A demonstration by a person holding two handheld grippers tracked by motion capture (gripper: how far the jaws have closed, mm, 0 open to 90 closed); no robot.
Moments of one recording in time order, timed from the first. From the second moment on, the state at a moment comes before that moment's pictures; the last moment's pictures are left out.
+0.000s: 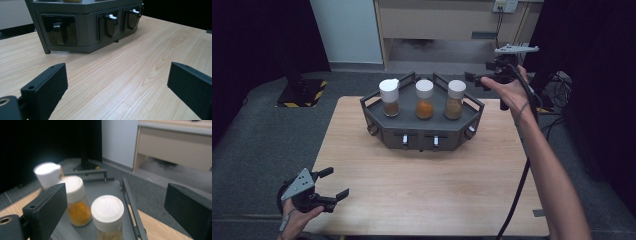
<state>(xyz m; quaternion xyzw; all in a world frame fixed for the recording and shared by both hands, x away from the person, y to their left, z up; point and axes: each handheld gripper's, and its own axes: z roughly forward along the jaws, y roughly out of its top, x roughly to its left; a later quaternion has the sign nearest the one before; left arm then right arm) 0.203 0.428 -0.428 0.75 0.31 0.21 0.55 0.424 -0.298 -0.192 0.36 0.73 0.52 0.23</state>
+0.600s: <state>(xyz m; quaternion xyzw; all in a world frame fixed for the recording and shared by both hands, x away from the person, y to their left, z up) 0.203 0.425 -0.427 0.75 0.31 0.21 0.54 0.319 -0.370 -0.153 0.32 0.71 0.55 0.29</state>
